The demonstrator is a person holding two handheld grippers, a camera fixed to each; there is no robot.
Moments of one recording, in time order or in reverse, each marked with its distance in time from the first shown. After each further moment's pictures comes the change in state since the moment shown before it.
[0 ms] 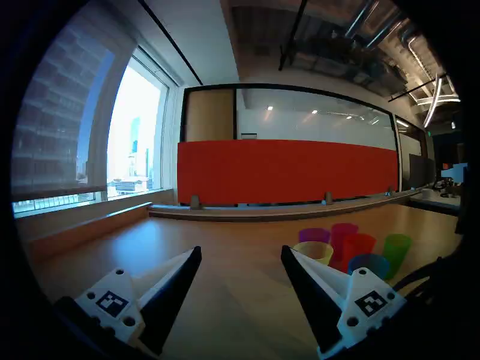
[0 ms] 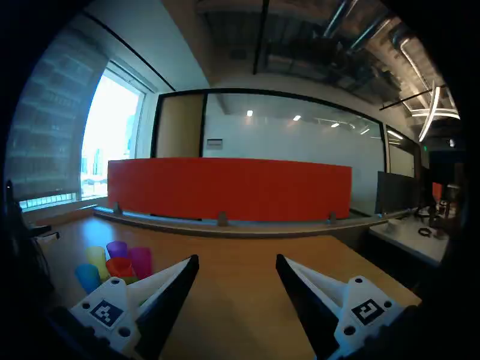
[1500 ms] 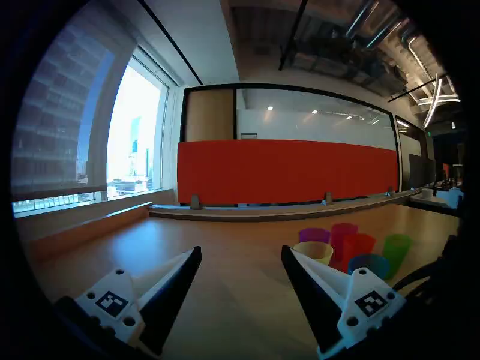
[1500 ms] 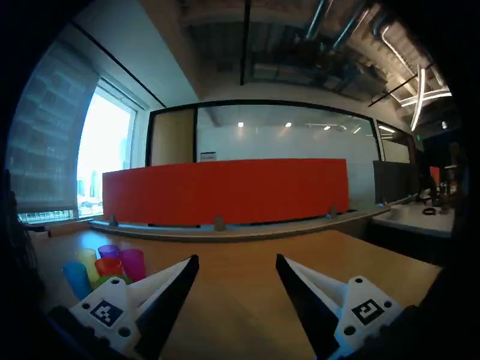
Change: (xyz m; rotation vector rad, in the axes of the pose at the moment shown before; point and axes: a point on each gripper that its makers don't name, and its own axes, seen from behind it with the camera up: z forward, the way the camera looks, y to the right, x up) left arm 0.000 -0.001 0.000 0.000 0.000 0.001; right arm -0.053 0.015 0.023 -0.032 0.096 0.077
